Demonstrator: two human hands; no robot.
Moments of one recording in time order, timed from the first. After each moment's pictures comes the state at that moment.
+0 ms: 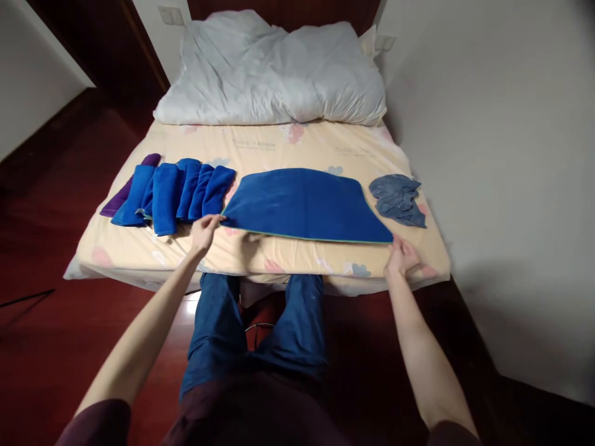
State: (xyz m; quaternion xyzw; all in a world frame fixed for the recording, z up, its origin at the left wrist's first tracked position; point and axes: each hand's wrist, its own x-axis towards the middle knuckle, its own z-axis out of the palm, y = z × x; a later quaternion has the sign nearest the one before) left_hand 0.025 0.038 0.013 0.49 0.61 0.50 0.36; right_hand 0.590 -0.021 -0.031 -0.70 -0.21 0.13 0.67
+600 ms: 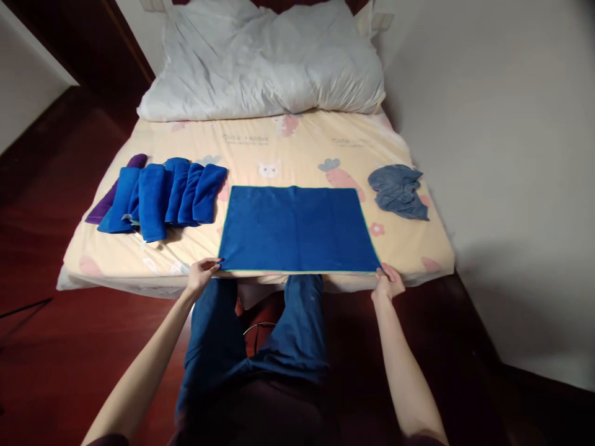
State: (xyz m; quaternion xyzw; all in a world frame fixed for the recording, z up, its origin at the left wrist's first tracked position) left_hand 0.005 -0.039 -0.084 0.41 0.67 0.40 0.48; right_hand 0.595 -0.092 -0.140 -0.72 -0.08 0.15 0.67
